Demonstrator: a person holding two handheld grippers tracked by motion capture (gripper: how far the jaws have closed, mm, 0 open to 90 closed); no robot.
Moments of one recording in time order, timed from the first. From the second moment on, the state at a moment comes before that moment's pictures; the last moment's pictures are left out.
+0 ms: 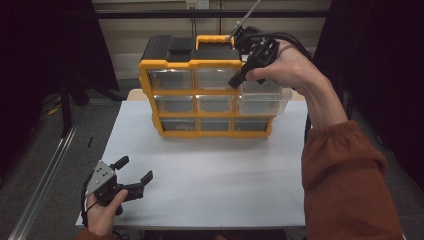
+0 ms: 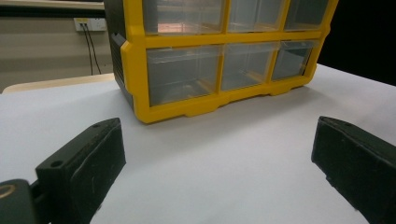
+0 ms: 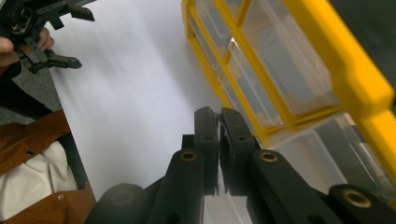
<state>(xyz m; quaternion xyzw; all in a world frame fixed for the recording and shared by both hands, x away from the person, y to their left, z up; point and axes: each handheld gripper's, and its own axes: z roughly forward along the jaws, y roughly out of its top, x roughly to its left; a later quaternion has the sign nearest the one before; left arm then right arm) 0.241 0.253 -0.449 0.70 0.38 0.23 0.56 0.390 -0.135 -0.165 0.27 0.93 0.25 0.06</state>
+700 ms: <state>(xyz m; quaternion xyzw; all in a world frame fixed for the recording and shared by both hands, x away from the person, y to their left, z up) 0.241 0.253 -0.449 0.70 0.37 0.23 0.56 0.401 -0.167 -0.168 0.32 0.92 0.21 0.06</state>
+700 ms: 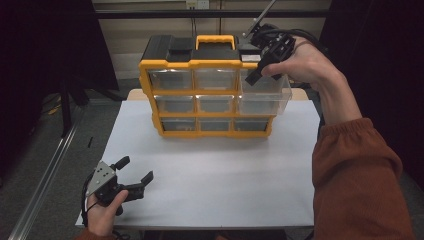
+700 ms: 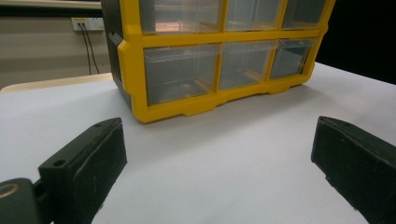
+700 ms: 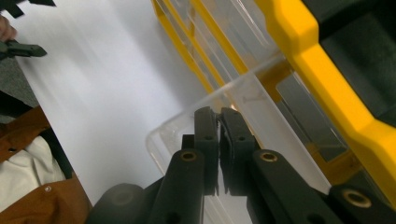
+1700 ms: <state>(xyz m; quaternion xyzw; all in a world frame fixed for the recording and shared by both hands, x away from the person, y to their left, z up) 0.241 0.253 -0.449 0.70 0.38 0.23 0.56 0.423 -0.170 -0.211 0.35 0.92 0.16 0.03</state>
